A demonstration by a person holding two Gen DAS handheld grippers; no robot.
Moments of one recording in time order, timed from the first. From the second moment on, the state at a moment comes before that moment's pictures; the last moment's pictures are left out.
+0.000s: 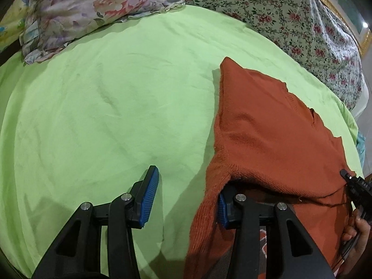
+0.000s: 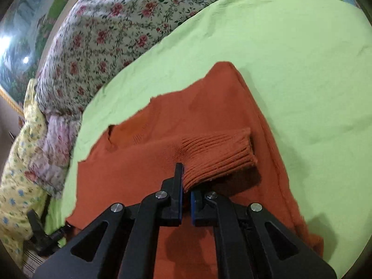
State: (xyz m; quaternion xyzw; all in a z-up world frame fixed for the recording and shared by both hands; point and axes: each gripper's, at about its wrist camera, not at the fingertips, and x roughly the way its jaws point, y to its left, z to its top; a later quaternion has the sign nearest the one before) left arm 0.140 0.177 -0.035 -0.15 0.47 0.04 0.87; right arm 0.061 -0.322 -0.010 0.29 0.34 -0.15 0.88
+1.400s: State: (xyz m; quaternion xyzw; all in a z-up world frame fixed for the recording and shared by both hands) left arm 0.147 0.153 -0.030 -0.11 0.49 0.03 0.86; right arm 0.017 -0.268 0.086 0.18 0.19 -0.06 0.96
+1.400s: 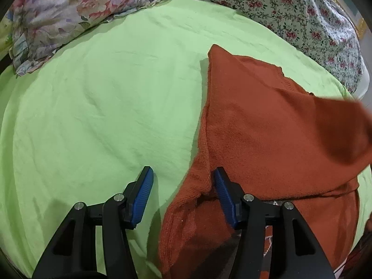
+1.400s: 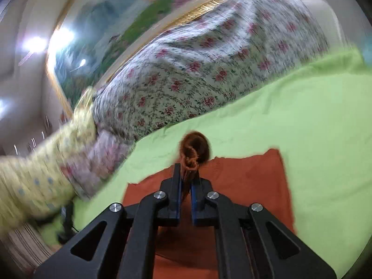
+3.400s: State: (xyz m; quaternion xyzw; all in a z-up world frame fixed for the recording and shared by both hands) left arm 0.054 0.142 -0.002 -0.10 0.49 0.01 0.87; right arm -0.029 -0.292 0.043 0.20 0.34 -0.12 0.91
